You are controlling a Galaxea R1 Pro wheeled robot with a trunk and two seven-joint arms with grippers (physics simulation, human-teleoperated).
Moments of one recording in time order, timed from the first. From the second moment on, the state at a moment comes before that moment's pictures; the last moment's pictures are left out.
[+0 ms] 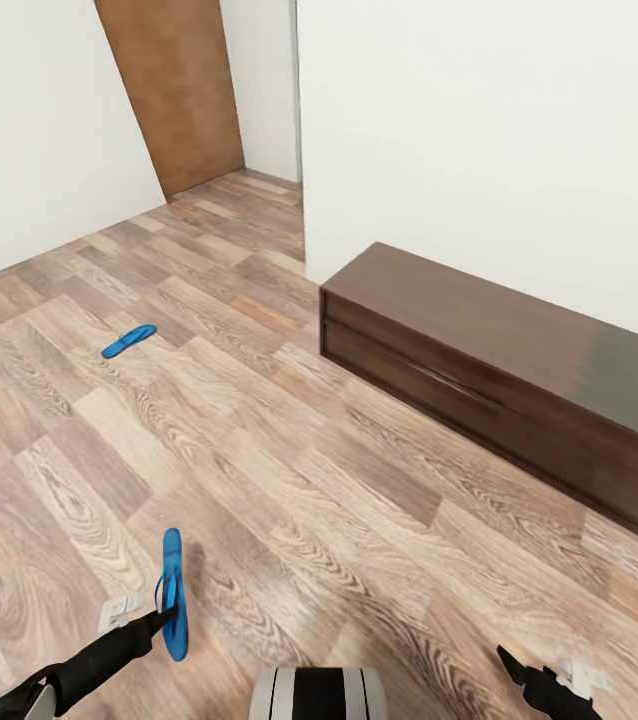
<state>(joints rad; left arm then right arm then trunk) -0.32 0.25 0.20 -0.60 0.37 0.15 -0.84 -0.33 -0.30 -0.10 -0.26 -0.55 -0.24 0.57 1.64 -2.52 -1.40</state>
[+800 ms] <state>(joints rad) -0.32 0.24 0.20 -0.60 0.33 0.15 -0.84 -0.33 -0.30 -0.10 -0.26 -0.55 -0.24 0.57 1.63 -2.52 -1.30</state>
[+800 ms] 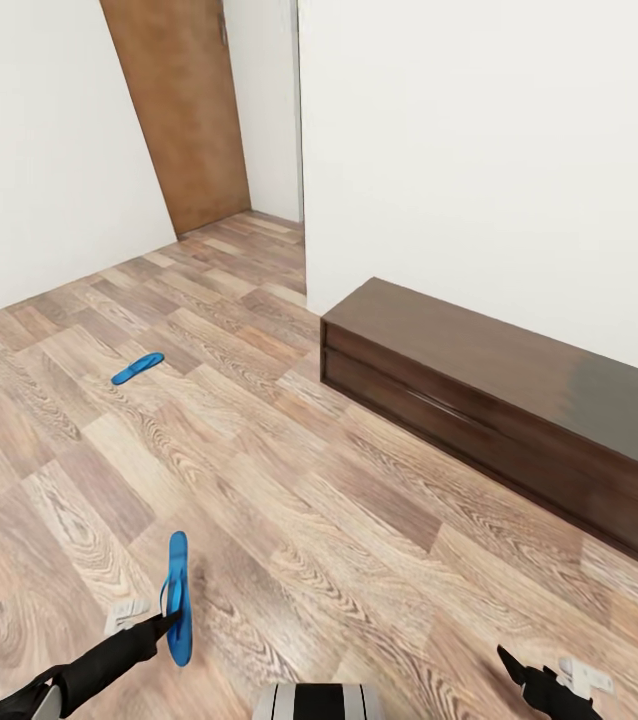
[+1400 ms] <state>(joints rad) -0.32 0.24 0.20 -0.60 0.33 0.15 -0.83 -0.33 -0.30 -0.10 -0.26 -0.55 -0.24 0.57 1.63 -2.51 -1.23</state>
